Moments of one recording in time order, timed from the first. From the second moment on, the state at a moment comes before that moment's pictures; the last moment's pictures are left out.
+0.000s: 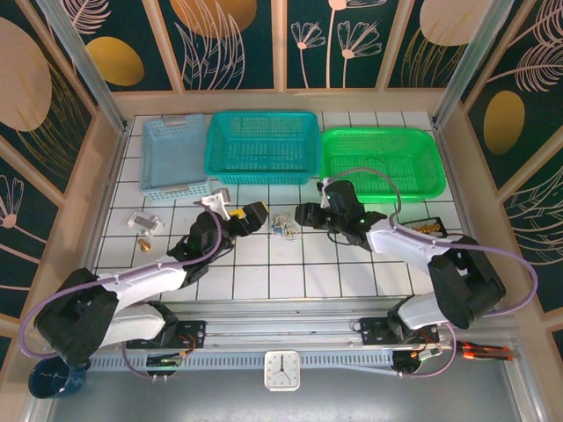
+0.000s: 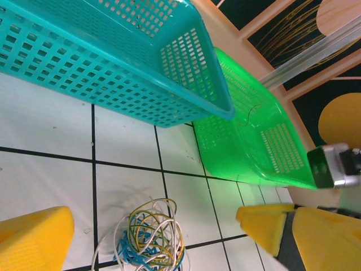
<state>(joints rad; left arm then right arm) -0.69 1.22 0.40 0.54 -0.08 -0.89 0.63 1.40 0.71 -0.01 -0.19 0.62</state>
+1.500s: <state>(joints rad) -0.69 1.22 0.40 0.53 -0.06 -0.90 0.69 1.54 0.67 0.12 -0.21 0.70</state>
